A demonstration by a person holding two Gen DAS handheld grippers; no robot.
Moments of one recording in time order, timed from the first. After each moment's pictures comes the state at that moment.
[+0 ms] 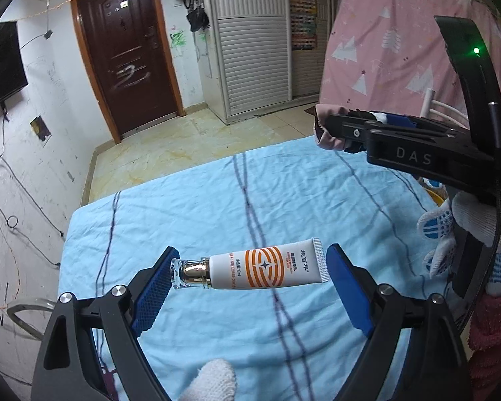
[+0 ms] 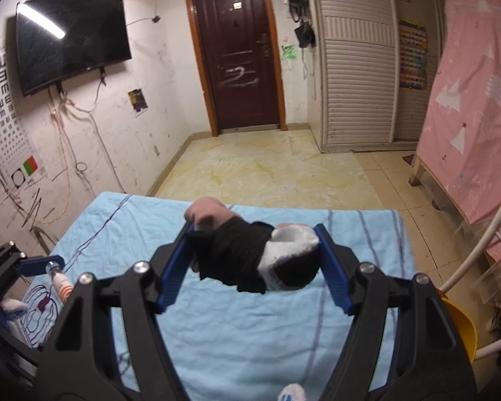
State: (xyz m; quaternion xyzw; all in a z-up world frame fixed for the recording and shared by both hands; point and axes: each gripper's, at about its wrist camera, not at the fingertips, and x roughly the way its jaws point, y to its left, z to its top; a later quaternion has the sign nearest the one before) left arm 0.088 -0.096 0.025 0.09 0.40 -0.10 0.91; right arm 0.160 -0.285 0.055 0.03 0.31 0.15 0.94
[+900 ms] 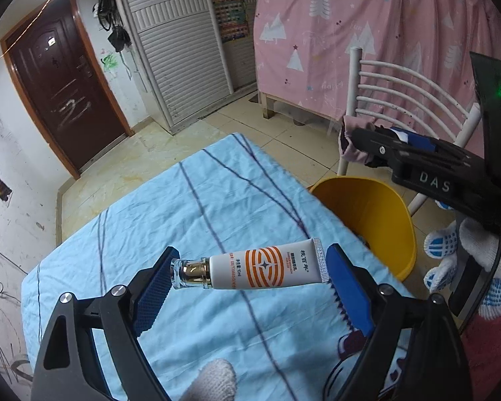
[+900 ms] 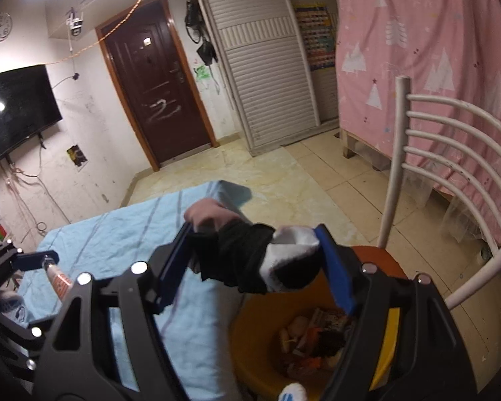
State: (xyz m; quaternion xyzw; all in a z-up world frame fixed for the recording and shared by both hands) left arm 0.101 -0.302 0.011 0.18 0.41 -0.19 0.88; right arm 0.102 -0.494 0.005 0.14 0.30 0.01 0.94
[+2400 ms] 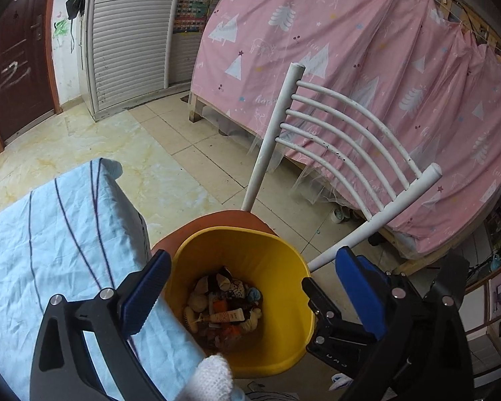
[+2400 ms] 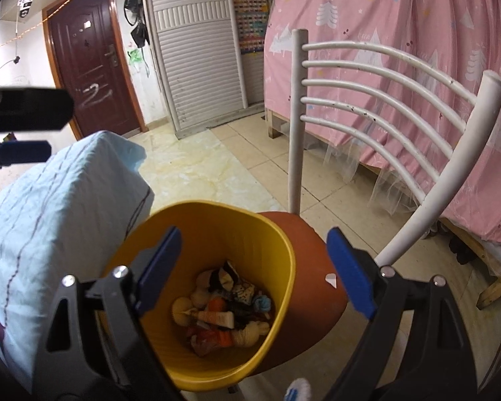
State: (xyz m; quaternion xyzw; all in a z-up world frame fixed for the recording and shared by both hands) left arm 0.154 -0.424 -0.015 0.03 0.44 -0.32 0.84; right arm 0.065 -0.563 -0.074 0.10 0.33 -0.12 0.93
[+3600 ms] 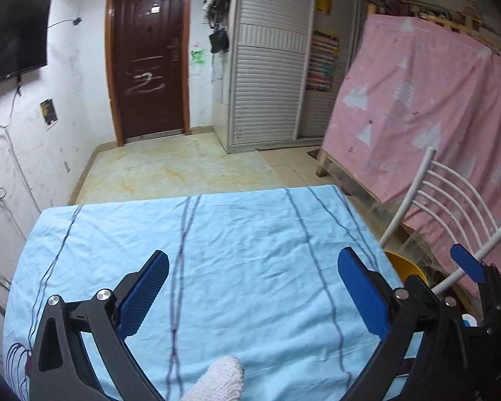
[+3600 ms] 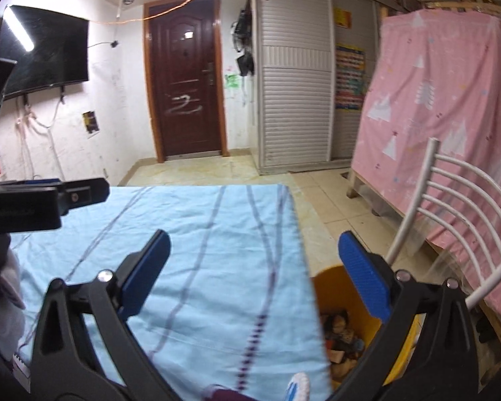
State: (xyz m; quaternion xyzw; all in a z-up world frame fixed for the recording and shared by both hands) left arm 0.110 -0.163 0.029 -0.02 0.34 -0.07 0.94; right arm 0.056 -0.355 0.025 0.01 0.25 0.04 0.97
